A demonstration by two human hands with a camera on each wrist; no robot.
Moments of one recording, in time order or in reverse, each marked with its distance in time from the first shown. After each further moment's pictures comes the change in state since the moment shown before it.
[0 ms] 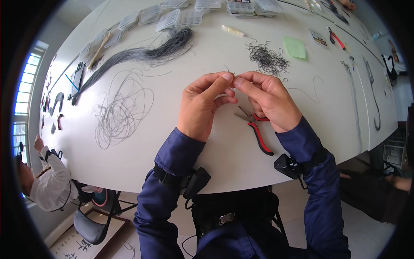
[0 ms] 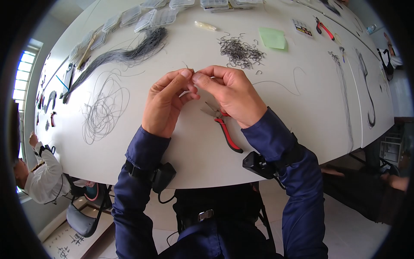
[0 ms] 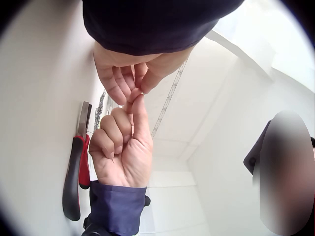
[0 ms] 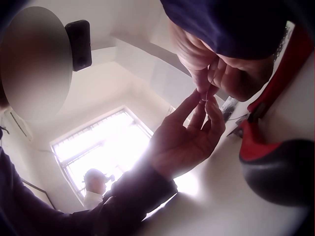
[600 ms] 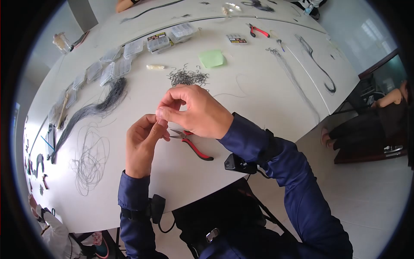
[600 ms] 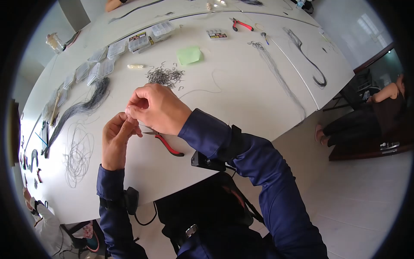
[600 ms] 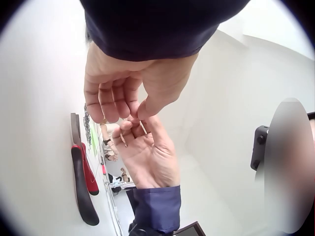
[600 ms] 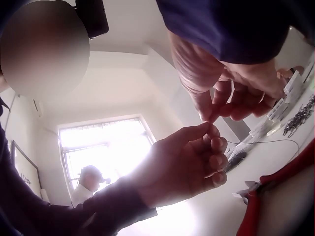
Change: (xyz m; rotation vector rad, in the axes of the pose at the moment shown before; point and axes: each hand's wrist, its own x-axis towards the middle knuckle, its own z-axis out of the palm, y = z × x) left_hand -0.025 0.012 0.019 0.466 -0.230 0.125; right_hand -0.028 -0.026 -0.010 -0.444 0.027 -0.392
